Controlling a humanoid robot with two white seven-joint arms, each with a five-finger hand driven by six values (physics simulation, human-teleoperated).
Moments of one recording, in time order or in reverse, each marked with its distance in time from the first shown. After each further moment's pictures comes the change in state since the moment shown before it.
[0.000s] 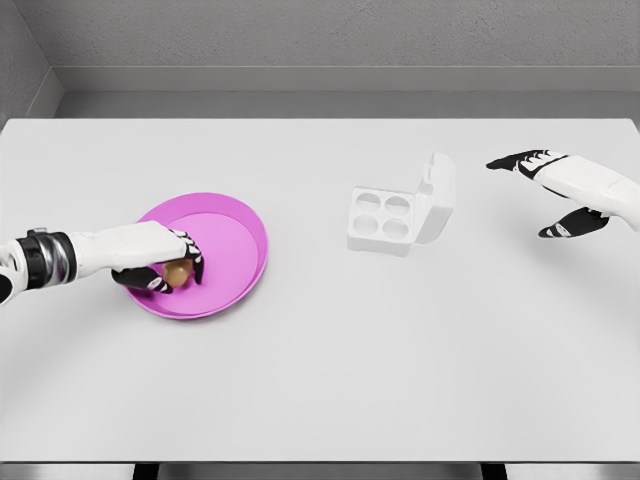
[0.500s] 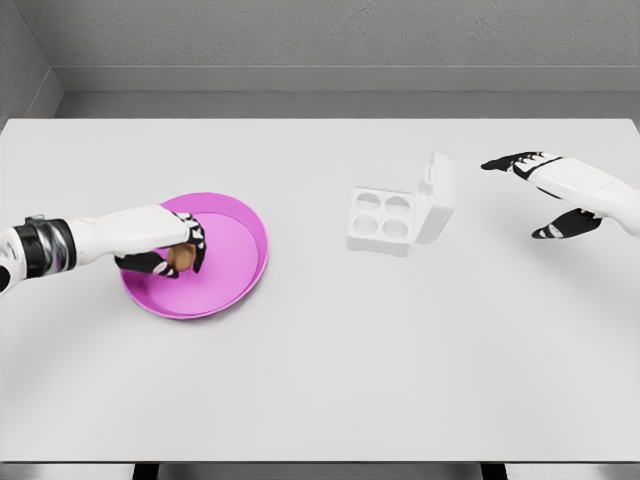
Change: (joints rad) left arm -0.008 -0.023 0.046 -0.027 0.004 0.000 -0.001; right arm 0.000 0.026 0.001 0.009 0.000 0.006 0.000
